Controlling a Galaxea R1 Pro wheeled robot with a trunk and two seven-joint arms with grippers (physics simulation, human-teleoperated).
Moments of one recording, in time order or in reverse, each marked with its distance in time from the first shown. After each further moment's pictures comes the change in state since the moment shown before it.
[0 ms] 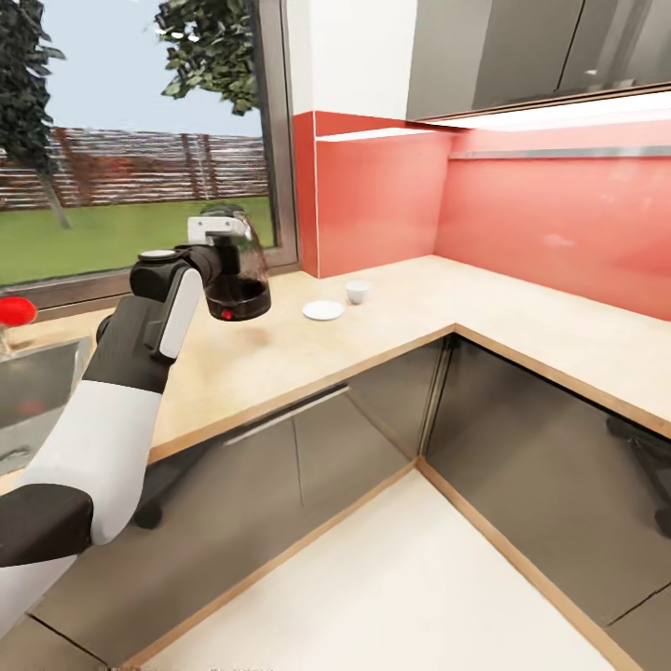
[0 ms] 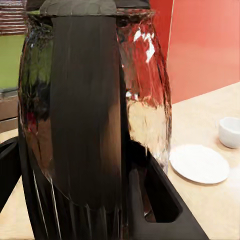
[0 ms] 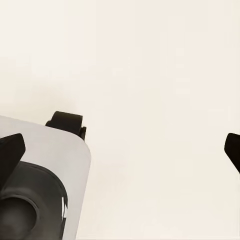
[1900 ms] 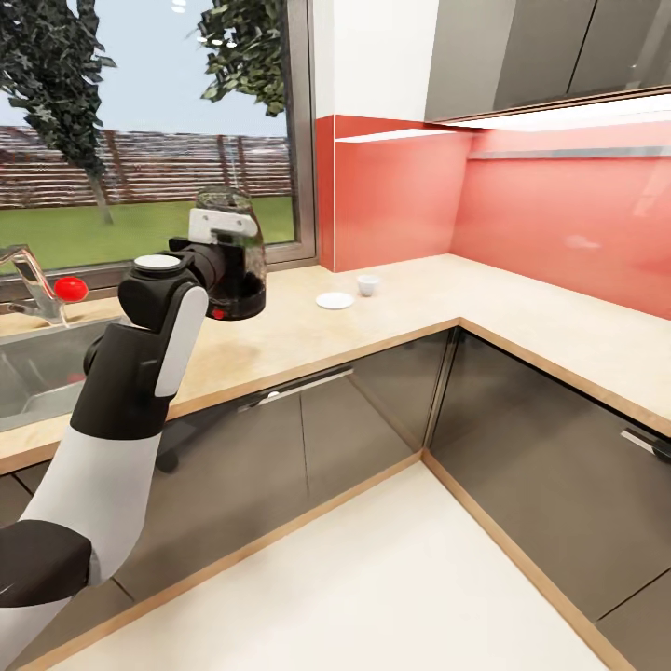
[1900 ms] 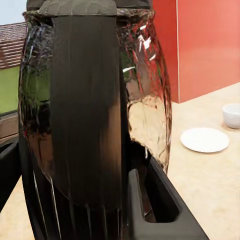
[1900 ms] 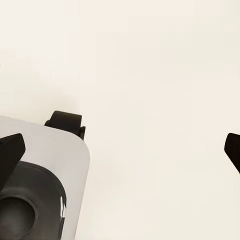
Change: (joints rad) left arm 0.114 -0.007 -0.126 -0.406 -0.019 0.238 0.159; right arm 0.000 -0.002 0.000 0.000 0.002 0.000 0.000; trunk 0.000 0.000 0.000
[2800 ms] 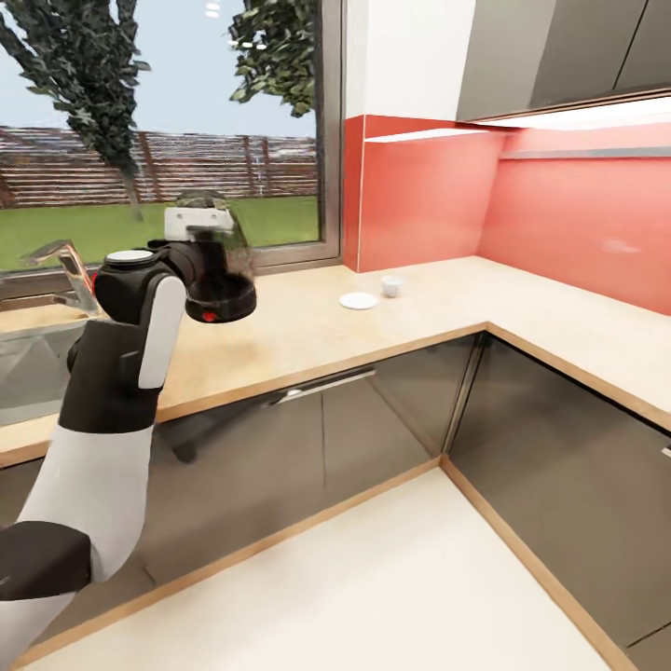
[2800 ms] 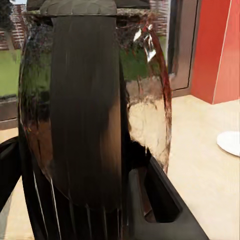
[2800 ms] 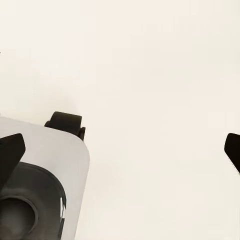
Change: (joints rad) left arm 0.000 0.000 0.107 0.013 0.032 0.002 0.004; right arm 0.000 0.000 0.000 -0.001 0.000 0.000 0.000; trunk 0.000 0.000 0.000
